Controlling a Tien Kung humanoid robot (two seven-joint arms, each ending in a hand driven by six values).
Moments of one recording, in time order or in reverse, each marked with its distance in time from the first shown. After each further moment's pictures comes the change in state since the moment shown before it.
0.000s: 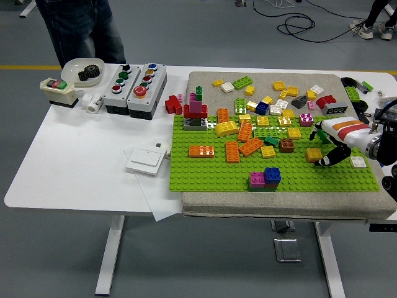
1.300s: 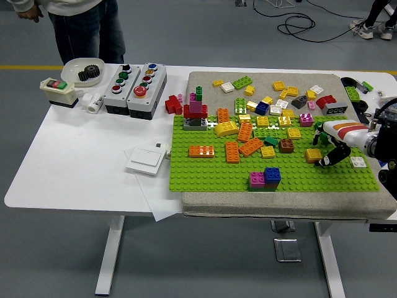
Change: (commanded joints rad) left arm -0.005 0.000 -0.012 -0.007 0.022 -0.006 0.011; right arm 0.051 0.042 -0.023 -0.118 0.029 0.049 -0.002
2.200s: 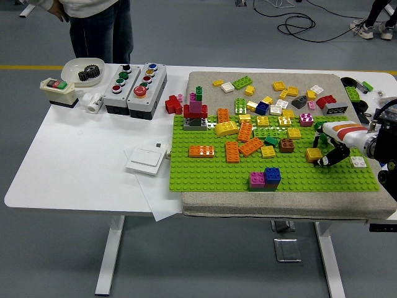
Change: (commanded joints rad) left arm -0.001 0.000 -0.003 0.000 0.007 -0.001 0.000; right arm -0.001 0.002 0.002 -0.001 0.002 0.000 0.003
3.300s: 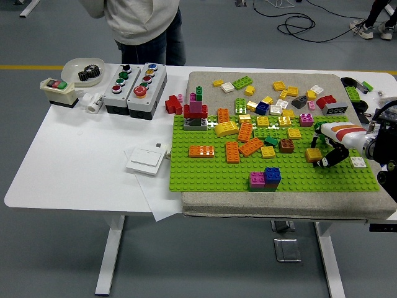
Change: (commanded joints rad) left arm -0.001 0.000 -0.013 -0.002 0.024 -0.005 0.008; right arm -0.004 0.000 -0.002 0.009 0.032 0.004 0.003
